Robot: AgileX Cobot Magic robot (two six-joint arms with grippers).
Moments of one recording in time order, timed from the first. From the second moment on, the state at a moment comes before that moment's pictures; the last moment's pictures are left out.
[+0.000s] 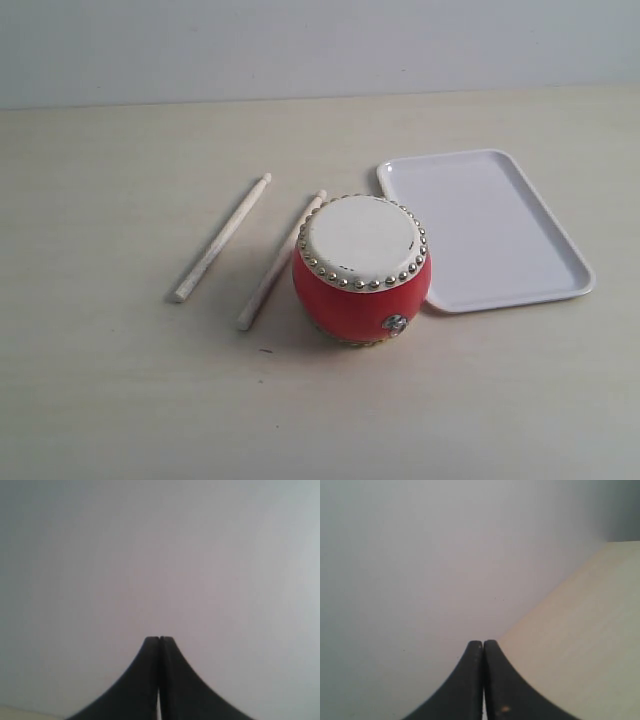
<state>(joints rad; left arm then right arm) 0.03 0.03 -0.13 0.74 -0.27 -1.17 -0.15 0.00 -0.01 -0.07 0.06 0.75</state>
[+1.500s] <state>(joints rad) -0.64 1.82 -1.24 -0.18 0.92 0.08 -0.15 0.00 -0.01 -0.08 0.07 0.74</state>
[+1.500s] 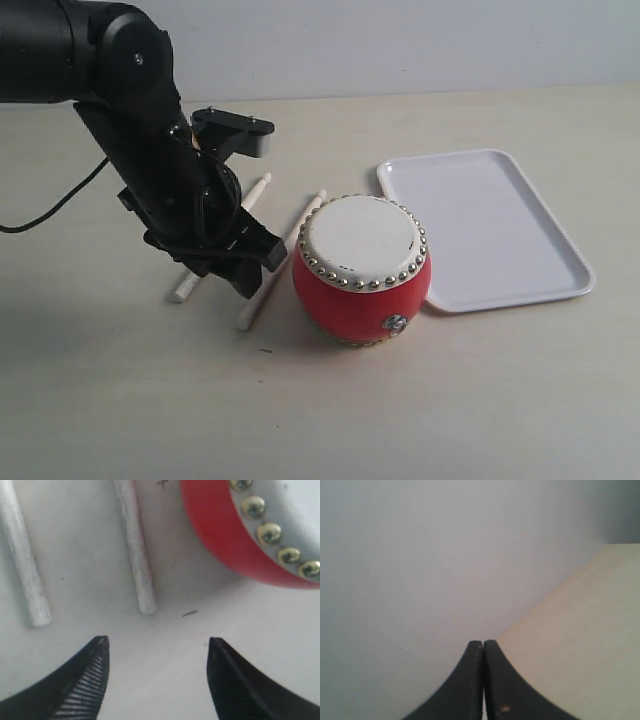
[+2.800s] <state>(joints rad) -0.64 1.98 -1.24 -0.17 0.76 0.07 -0.15 0.00 -0.01 -0.07 0.07 0.74</state>
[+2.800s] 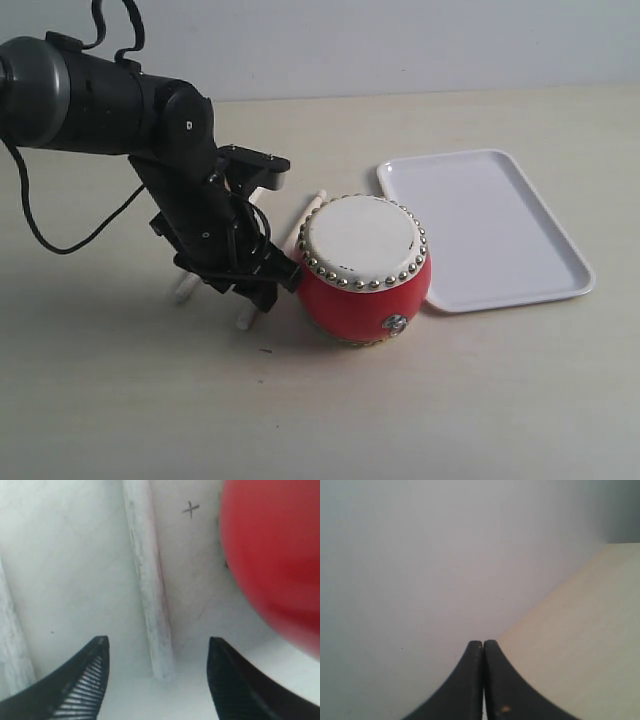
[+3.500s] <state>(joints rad) -0.64 2.03 -1.24 -0.15 0.74 0.05 -0.15 0.00 -0.01 -0.07 0.07 0.74</state>
